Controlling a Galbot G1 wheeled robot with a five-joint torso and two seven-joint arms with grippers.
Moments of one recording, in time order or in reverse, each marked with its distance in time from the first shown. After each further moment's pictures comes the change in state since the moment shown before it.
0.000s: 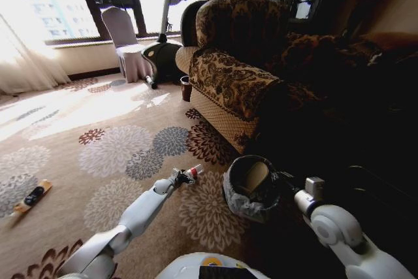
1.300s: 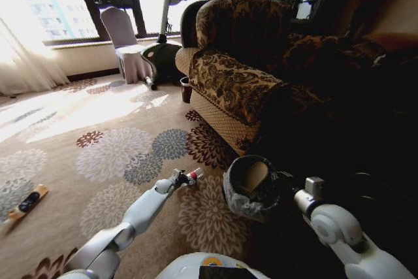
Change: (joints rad) left arm -0.029 -0.048 0.000 0.095 0.057 -0.031 0.023; right arm 0.004 -0.006 0.004 -0.008 -0.001 0.009 -0.019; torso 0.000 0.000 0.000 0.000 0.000
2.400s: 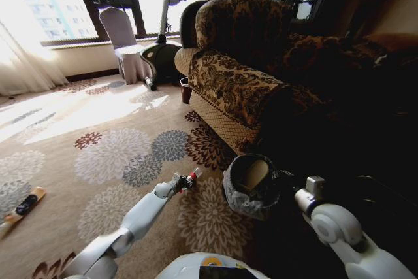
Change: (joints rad) left arm 0.111 0.043 -0.061 -0.170 0.056 0.034 0.006; right arm 0.000 -0.006 0.004 0.006 0.020 0.017 0.015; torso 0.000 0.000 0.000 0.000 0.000
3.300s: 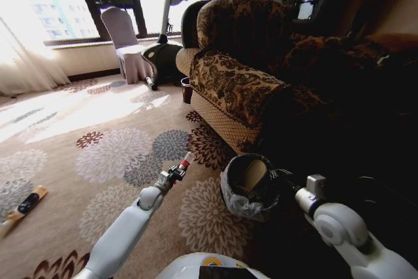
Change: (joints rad) left arm 0.269 0.106 -0.215 -0.493 0.013 -0.009 -0.135; right arm -0.008 -0.029 0.011 0.062 0.004 -0.036 -0.014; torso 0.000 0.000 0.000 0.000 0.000
